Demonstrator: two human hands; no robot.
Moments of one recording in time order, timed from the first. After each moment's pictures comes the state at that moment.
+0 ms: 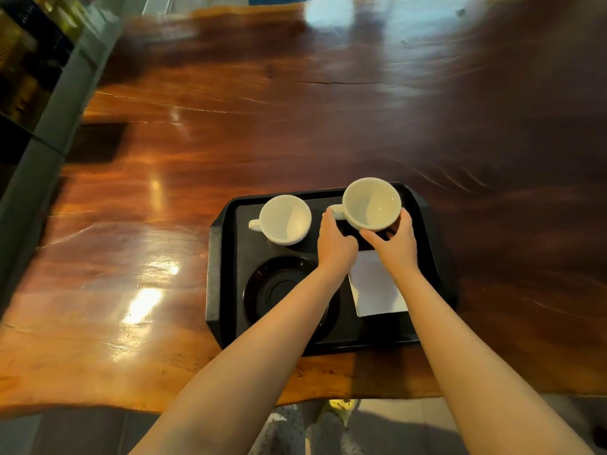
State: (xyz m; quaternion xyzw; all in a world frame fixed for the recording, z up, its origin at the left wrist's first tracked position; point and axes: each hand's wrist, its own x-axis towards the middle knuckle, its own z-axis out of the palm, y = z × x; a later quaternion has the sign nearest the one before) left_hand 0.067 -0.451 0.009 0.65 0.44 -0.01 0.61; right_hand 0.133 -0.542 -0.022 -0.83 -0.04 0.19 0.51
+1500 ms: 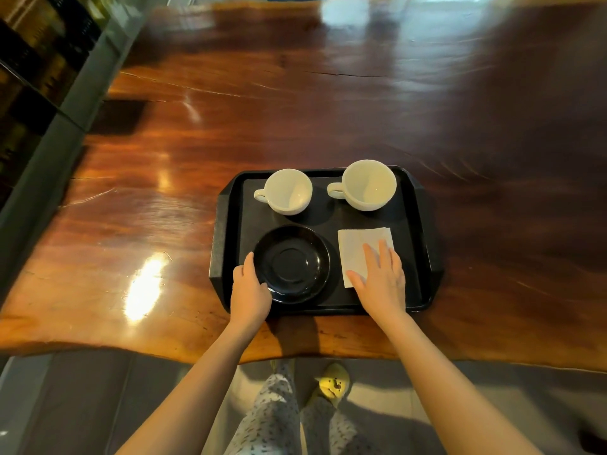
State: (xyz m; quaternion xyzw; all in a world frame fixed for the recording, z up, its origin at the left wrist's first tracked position) left_hand -0.114 -0.443 -0.010 0.77 0.52 -0.02 0.37; right_hand 0.033 -0.599 -0.026 -0.94 -0.23 0.21 0.10
